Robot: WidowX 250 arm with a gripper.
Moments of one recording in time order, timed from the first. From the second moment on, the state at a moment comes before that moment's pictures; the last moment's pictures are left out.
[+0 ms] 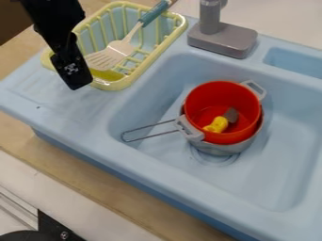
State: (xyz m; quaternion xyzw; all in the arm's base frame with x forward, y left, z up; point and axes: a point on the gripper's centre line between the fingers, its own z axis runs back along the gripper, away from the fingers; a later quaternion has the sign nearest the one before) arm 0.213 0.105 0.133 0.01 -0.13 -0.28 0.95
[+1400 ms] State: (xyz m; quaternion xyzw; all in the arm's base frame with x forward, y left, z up) arm 0.235 -0.010 0.141 -0.02 -0.14 -0.20 0.97
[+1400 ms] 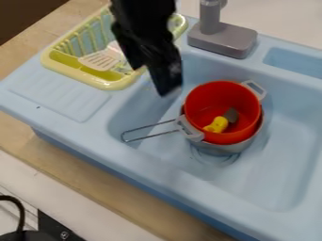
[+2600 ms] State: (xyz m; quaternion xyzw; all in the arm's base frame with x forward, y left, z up) arm 0.271 -0.057 0.113 0.02 -0.15 0.00 0.99
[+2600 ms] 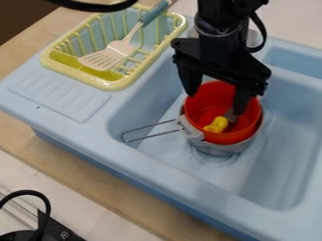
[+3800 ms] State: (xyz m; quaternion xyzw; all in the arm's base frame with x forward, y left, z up) arm 0.273 -0.053 0.078 0.02 -0.08 -0.01 1.00
